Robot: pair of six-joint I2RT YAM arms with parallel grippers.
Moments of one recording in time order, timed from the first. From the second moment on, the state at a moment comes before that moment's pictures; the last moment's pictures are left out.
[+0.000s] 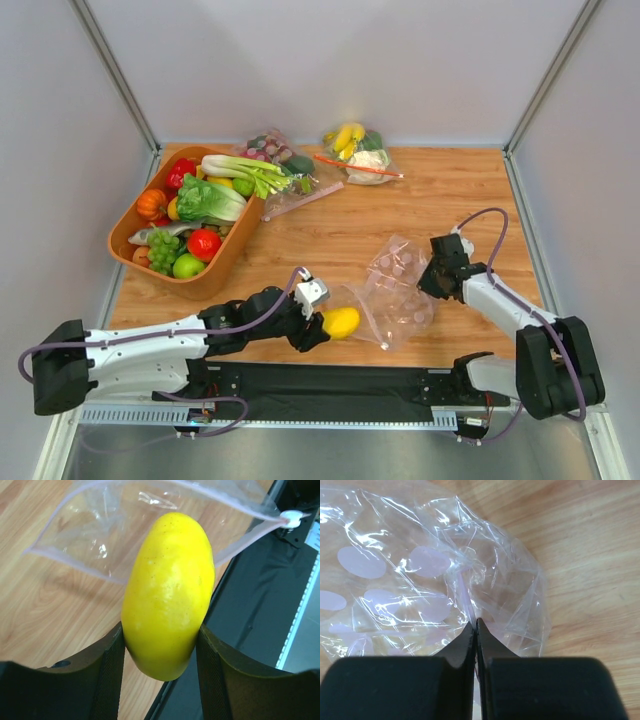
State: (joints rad) left arm -1.16 1.00 0.47 0.02 0.06 -0.25; right arm 0.27 1.23 0.56 -0.39 0.11 0.74
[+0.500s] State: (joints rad) left arm -0.85 0.86 0.73 -0.34 -0.06 -0.21; right arm 0.12 1.27 0.61 -0.34 0.07 0.69
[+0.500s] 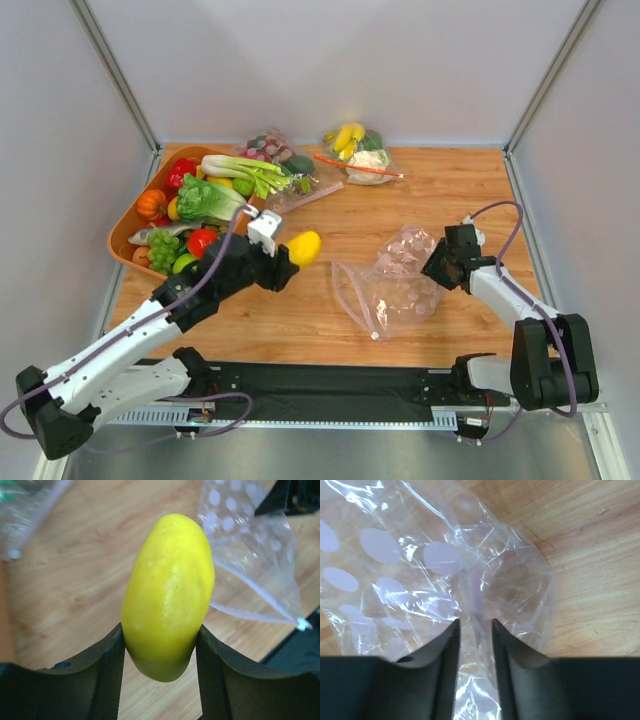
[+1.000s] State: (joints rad) left arm -0.06 0.92 1.13 -0.62 0.02 -0.14; right arm 0.12 1.22 0.65 -0.38 0.02 0.63
